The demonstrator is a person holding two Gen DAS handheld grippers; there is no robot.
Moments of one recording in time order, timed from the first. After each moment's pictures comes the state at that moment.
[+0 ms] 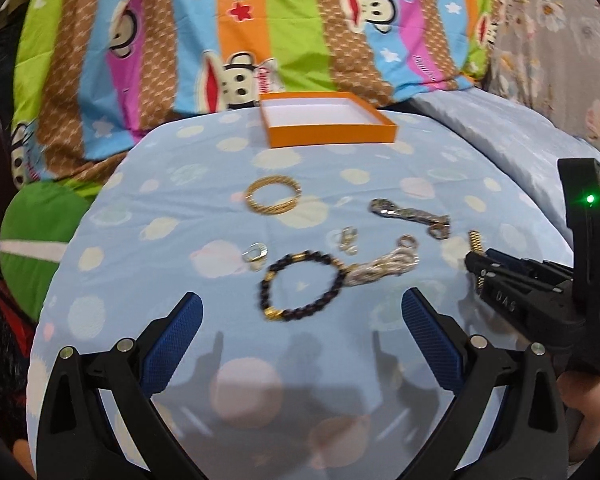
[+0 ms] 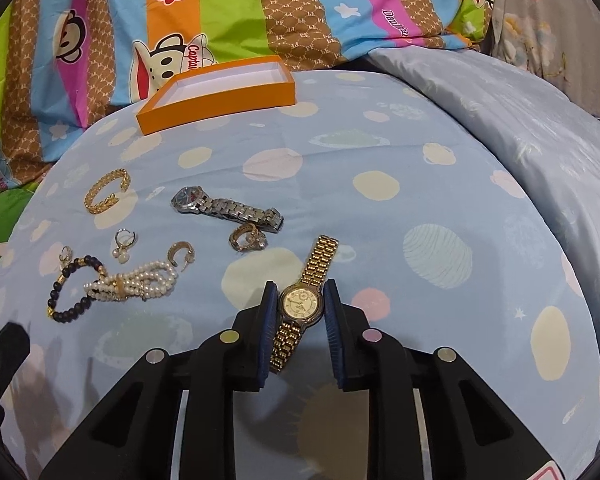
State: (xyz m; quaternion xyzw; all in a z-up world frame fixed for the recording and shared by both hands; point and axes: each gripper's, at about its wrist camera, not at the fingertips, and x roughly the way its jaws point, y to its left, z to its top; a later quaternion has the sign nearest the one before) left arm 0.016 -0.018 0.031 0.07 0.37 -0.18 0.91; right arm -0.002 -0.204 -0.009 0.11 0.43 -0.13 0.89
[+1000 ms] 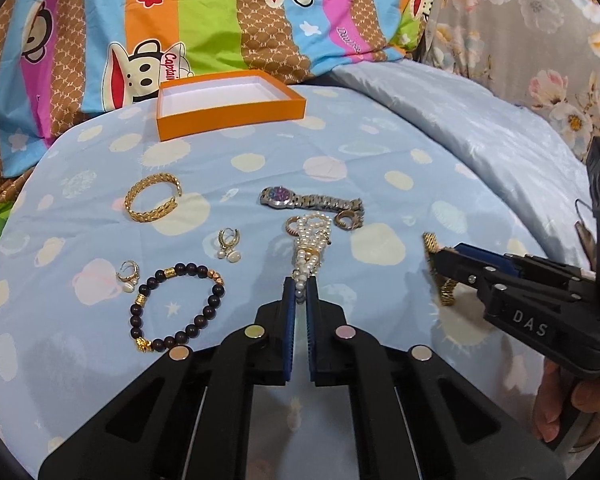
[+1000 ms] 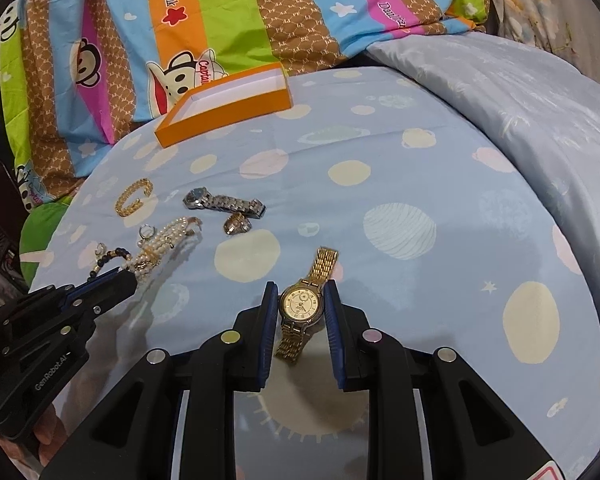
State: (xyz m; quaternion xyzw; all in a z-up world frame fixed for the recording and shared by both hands) left arm 0.024 -0.070 0.017 0.06 0.40 -0.30 0.86; right arm -0.037 -0.235 0.007 0.17 0.41 -0.07 0.89
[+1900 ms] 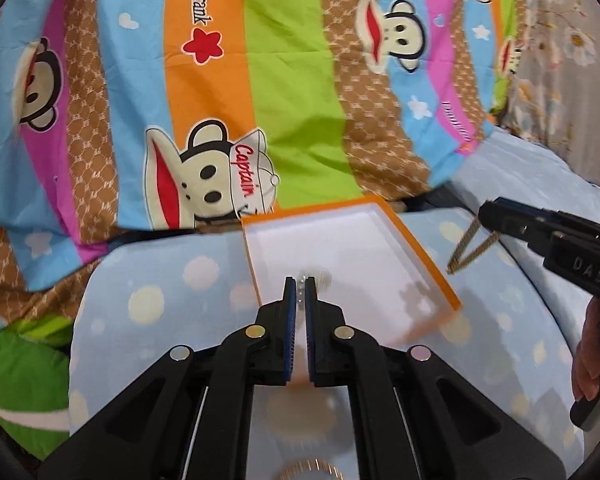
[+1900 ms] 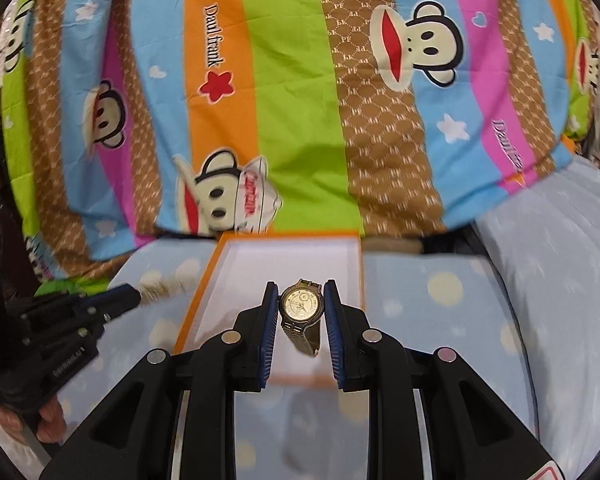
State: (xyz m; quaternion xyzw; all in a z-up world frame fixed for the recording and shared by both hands) left arm 0.312 -0.080 0.094 0.07 0.37 -0.21 0.90; right arm 0.279 -0.272 0.120 0.11 0.34 0.02 0.93
